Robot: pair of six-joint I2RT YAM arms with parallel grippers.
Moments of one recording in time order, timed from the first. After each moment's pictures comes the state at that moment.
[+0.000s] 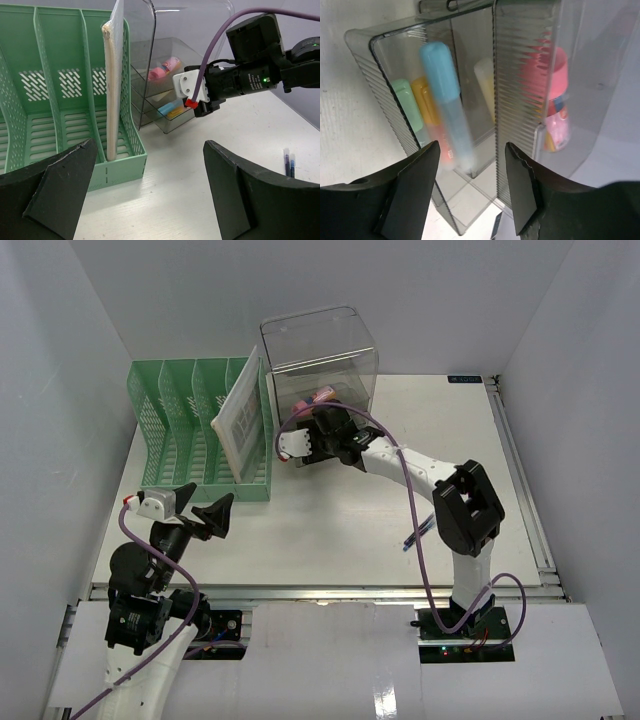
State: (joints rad) left arm -0.23 0.13 0.58 -0.29 0.12 -0.17; right arm 0.76 1.93 1.54 -0.28 0.05 -1.23
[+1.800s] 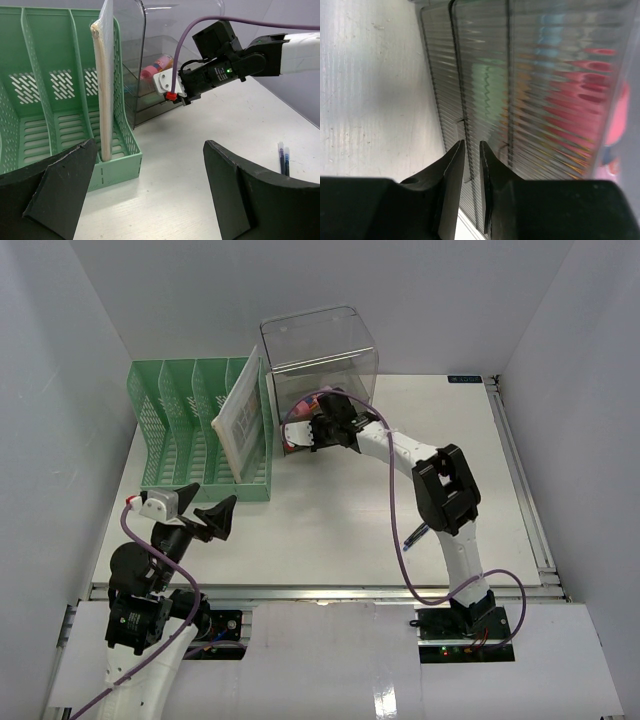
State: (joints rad) left arm -0.23 0.13 0.58 -0.29 0.16 -0.17; right arm 0.65 2.16 1.75 -0.34 -0.17 -1.25
